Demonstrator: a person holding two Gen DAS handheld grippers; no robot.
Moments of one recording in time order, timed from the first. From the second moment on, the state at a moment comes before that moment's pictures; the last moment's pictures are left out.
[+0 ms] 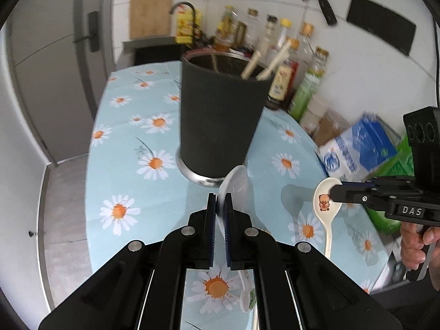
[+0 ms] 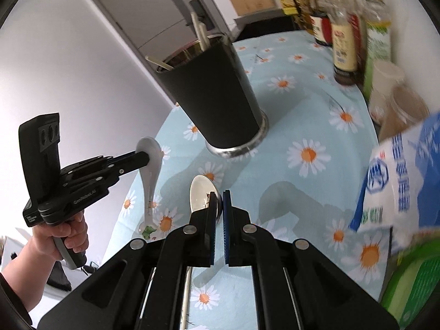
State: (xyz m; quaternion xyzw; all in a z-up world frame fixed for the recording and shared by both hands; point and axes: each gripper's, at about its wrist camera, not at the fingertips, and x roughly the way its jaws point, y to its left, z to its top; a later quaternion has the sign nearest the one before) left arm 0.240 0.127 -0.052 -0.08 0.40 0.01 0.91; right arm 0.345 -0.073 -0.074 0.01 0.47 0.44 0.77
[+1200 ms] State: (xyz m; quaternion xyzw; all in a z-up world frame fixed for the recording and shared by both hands) left arm 0.237 0.152 0.070 -0.08 0.19 0.00 0.98; right arm 0.343 -0.022 0.058 -0.07 0.27 0.40 0.87
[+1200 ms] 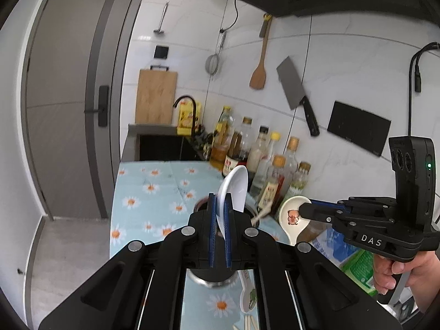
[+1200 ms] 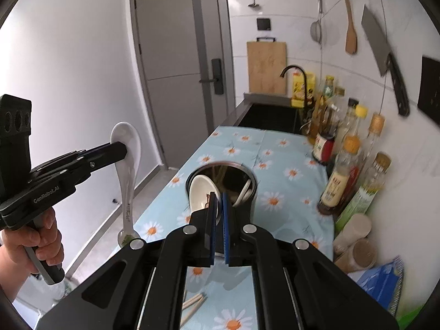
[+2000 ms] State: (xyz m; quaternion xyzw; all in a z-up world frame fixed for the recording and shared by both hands) left arm 0.303 0.192 0.103 -0.08 0.09 -0.02 0.99; right arm 0.410 0.015 0.127 -0.05 0.20 0.32 0.93
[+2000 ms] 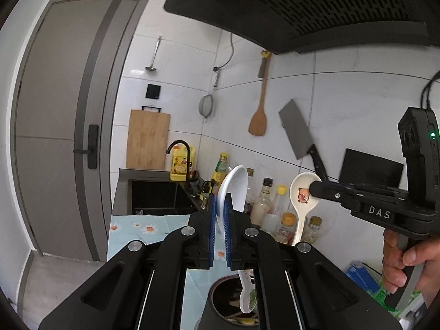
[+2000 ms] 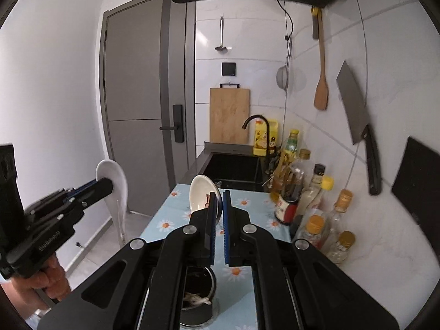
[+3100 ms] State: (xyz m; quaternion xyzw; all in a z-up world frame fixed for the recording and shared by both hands) left arm 0.351 0.193 0.025 -0.11 0.18 -0.08 0.97; right arm 0.430 0.054 0.058 -0.10 0.26 0.31 0.91
